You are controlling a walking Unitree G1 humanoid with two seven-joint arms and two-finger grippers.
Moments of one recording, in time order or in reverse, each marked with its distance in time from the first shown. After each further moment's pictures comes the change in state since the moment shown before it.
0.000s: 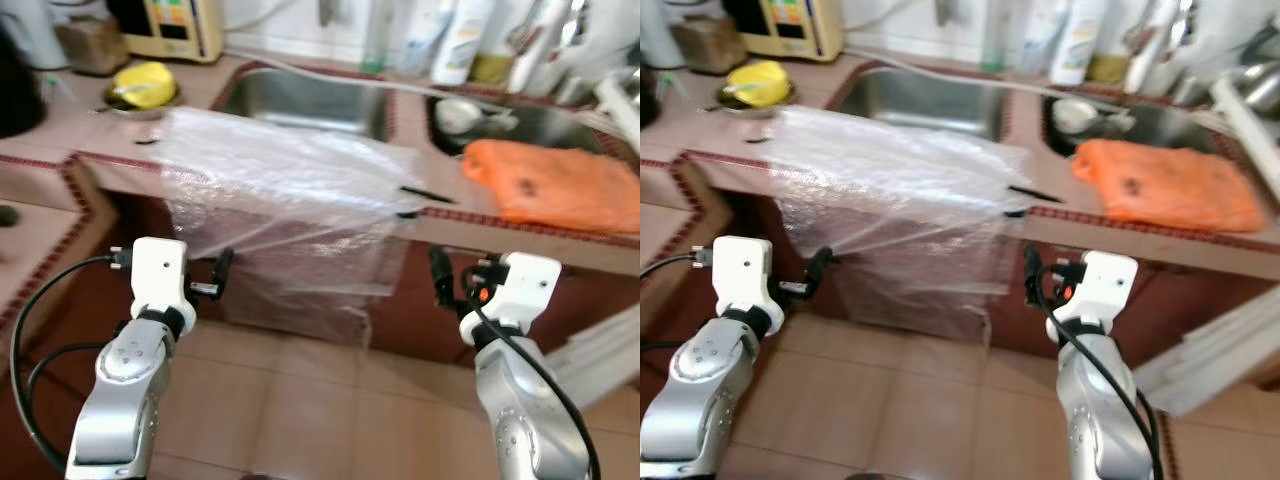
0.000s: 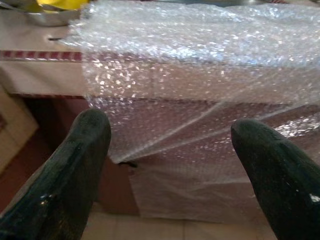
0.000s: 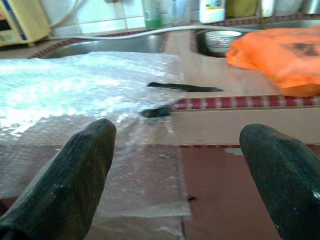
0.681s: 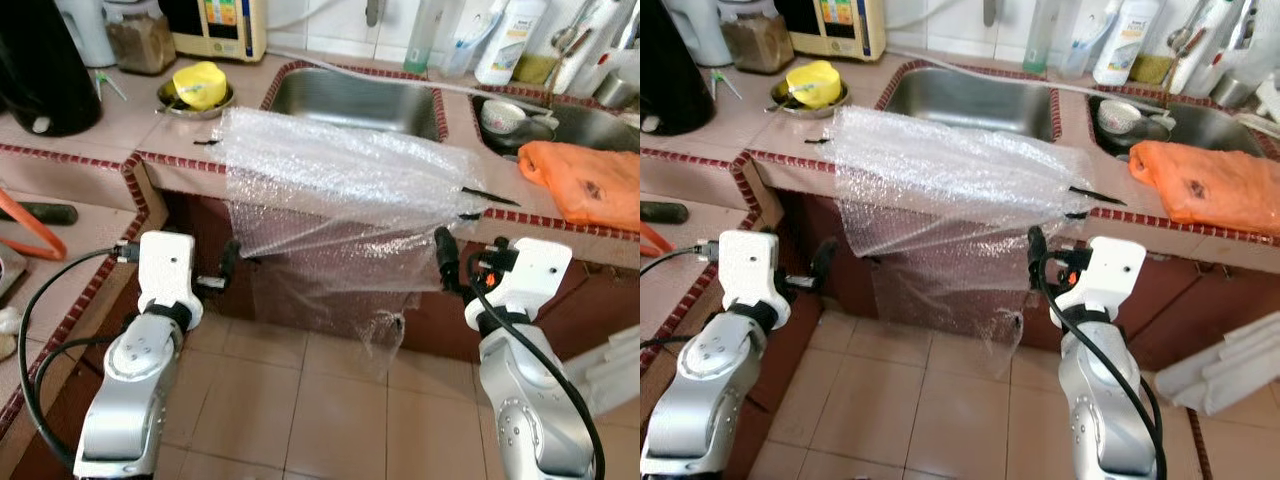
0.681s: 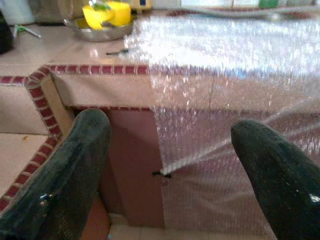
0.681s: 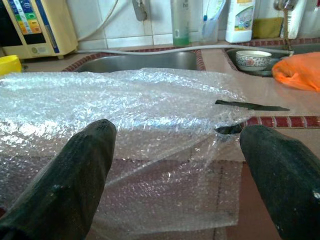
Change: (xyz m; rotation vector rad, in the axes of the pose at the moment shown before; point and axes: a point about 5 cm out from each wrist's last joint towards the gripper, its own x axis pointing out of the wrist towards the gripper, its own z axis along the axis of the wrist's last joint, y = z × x) left arm 0.003 -0.006 0.012 0.007 -0.073 0.020; right arm 0.004 0.004 0.016 -0.016 -0.065 0.003
